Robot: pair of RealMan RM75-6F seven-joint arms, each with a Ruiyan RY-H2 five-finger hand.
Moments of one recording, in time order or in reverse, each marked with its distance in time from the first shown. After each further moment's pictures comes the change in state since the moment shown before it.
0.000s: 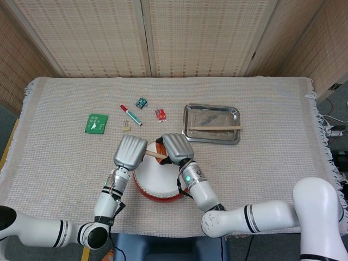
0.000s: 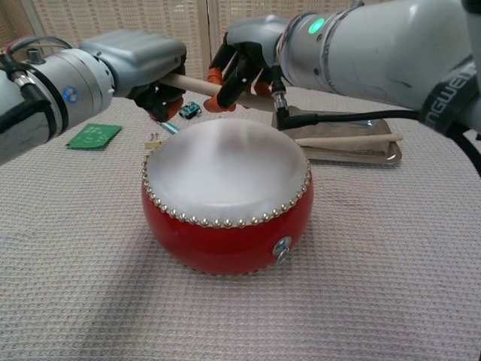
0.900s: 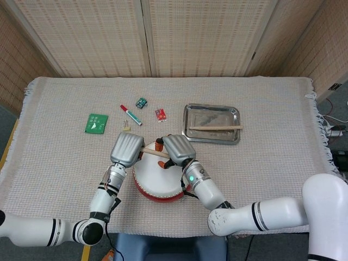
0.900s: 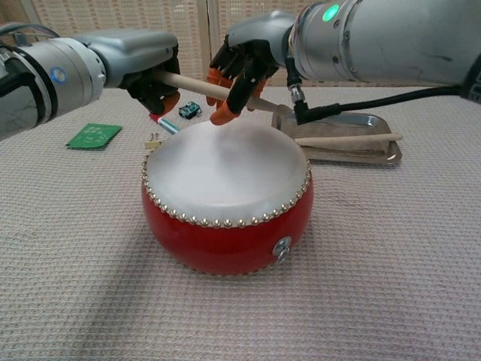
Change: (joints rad) left arm 0.029 0.049 -0.061 -0.023 -0.047 -0.082 -0.082; right arm 0.049 0.106 -0.057 -0.053 0.048 -0.080 0.015
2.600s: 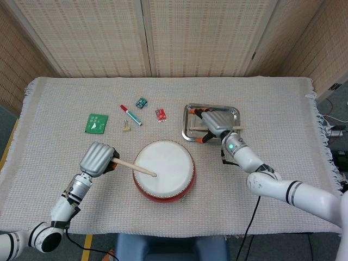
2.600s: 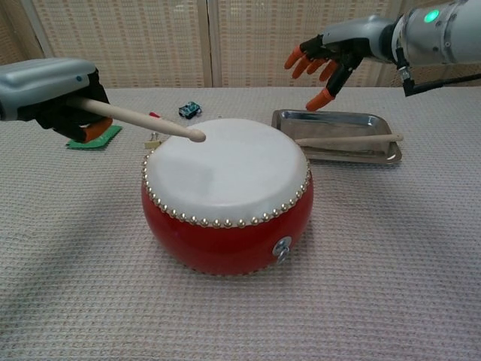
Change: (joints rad) left arm 0.288 0.187 0.134 0.152 0.550 -0.190 -0.553; right arm -0.262 0.155 0.023 0.410 -0.463 -0.553 0.367
